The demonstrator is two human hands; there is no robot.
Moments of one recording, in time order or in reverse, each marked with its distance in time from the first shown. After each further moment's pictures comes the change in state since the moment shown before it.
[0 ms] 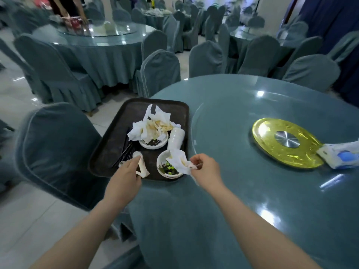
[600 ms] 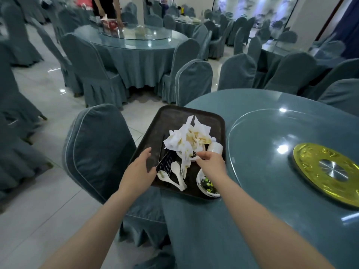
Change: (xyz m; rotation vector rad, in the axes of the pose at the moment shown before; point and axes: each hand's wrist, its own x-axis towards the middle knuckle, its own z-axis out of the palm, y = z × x) left_hand 0.031 -0.082 -0.069 -0.276 0.099 -0.144; right_hand 0.054 -0.094 0.098 0.104 -0.102 0.110
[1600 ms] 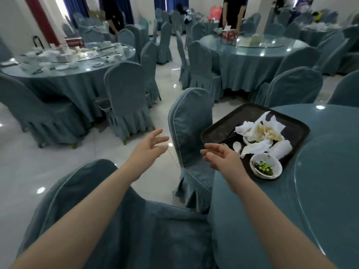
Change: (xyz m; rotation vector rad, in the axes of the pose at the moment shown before) left_hand -0.283 0.053 -0.096 -0.472 0.344 -0.321; right_hand -0.213 -0.017 -0.022 0.316 -0.774 -0.351
